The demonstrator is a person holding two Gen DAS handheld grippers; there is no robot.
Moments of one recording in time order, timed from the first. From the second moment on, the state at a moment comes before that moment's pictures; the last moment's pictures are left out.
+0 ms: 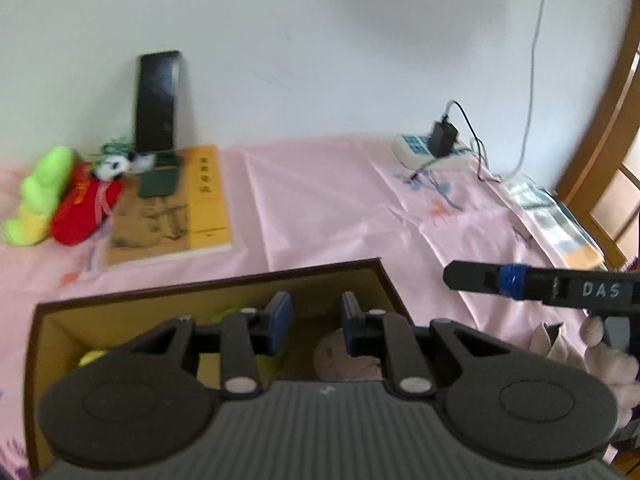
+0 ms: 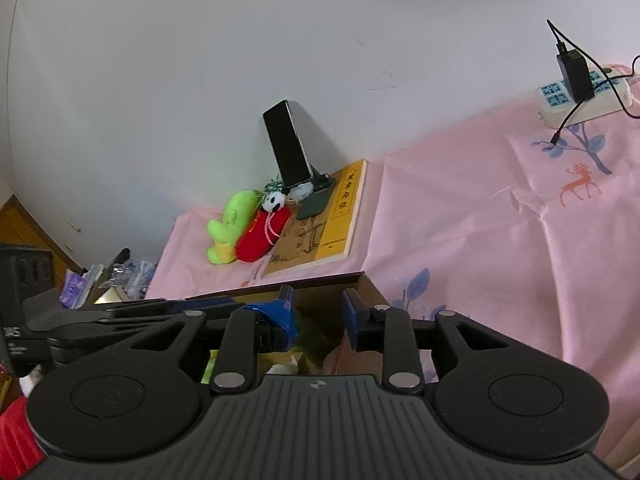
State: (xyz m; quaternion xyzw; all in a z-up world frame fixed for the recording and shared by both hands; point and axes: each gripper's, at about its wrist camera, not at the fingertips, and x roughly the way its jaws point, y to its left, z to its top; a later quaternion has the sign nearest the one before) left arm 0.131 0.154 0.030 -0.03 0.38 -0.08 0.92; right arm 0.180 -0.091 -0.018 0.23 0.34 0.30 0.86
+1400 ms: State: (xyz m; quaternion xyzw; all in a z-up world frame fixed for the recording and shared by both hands) left arm -0.006 0.010 -0.021 -0.01 0.46 0.01 0.89; right arm 0.054 -0.158 -0.040 0.17 0.38 0.30 0.86
